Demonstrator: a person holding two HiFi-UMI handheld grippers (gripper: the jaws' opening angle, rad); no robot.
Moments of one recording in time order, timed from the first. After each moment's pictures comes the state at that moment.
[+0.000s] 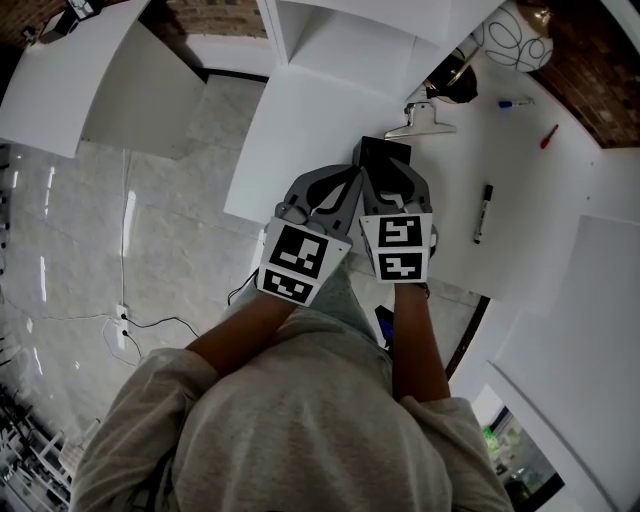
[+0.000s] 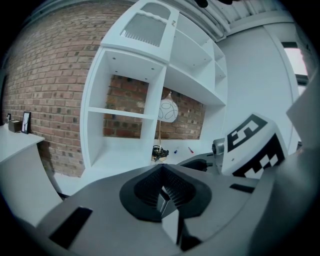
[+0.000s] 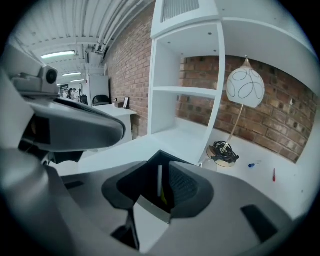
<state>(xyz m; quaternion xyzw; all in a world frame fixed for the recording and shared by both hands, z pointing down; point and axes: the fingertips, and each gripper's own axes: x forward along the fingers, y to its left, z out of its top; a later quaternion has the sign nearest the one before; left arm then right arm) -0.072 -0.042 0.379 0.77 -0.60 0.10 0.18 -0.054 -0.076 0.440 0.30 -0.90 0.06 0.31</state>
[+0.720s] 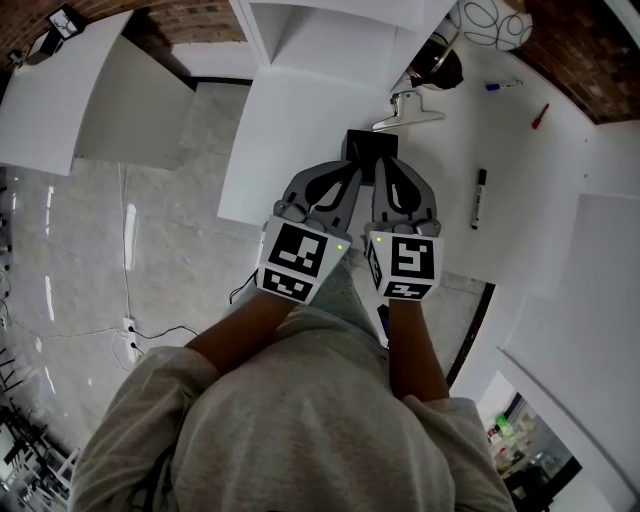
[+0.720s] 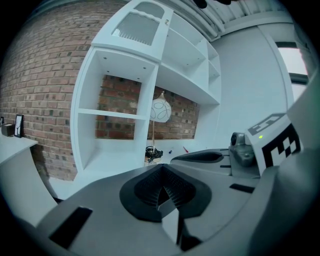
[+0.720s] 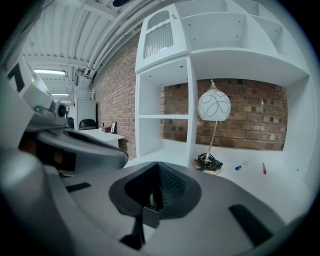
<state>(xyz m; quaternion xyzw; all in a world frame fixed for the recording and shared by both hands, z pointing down) -0.054 -0.046 0.376 0.79 -0.58 0.11 0.17 -0.022 -0.078 0.389 0.39 -0.91 0.05 0.16</state>
